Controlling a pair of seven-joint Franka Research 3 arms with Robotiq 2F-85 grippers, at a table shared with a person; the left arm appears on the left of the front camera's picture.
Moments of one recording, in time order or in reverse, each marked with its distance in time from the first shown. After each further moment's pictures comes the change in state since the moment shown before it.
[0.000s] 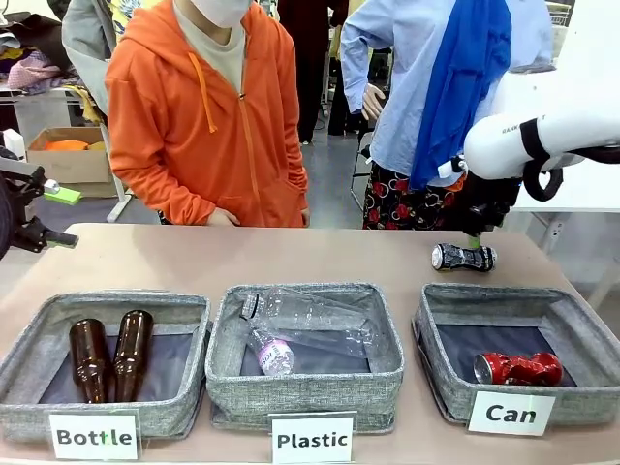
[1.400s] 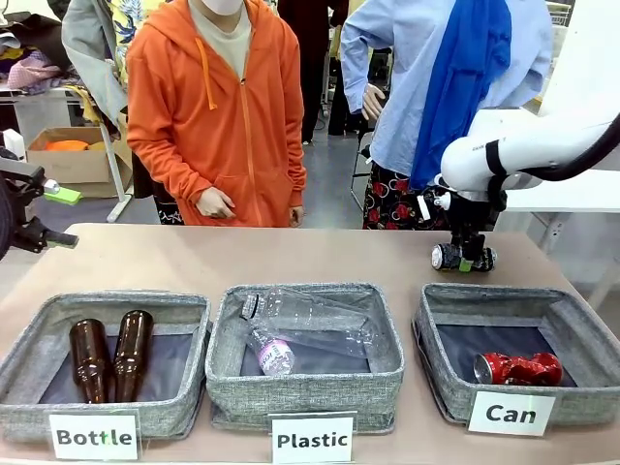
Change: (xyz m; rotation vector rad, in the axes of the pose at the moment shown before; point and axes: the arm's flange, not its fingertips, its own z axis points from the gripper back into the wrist) left arm 0.000 0.000 0.000 0.000 0.000 0.000; right arm 0.049 -0.017 -0.092 0.240 -0.050 0.691
